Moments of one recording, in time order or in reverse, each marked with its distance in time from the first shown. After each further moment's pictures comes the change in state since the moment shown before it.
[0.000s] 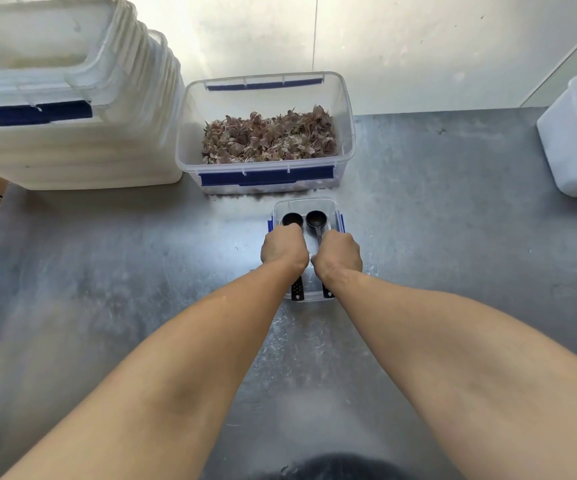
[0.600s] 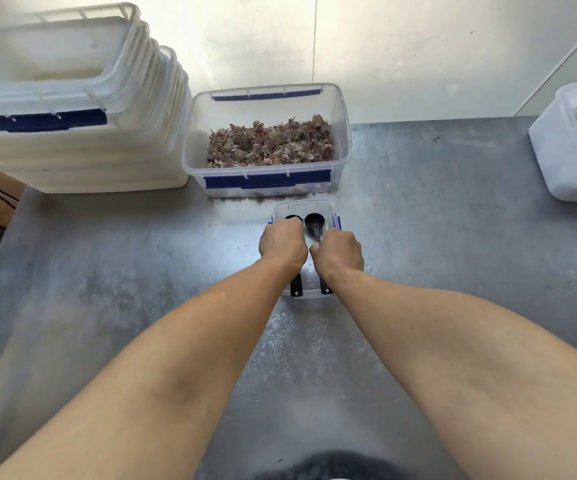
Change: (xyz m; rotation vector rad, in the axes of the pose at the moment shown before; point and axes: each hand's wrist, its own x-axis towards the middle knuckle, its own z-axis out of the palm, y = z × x) left_hand -0.016 0.008 -0.016 0.058 0.088 0.037; right_hand -0.017 0.006 -0.019 0.117 0.066 -0.032
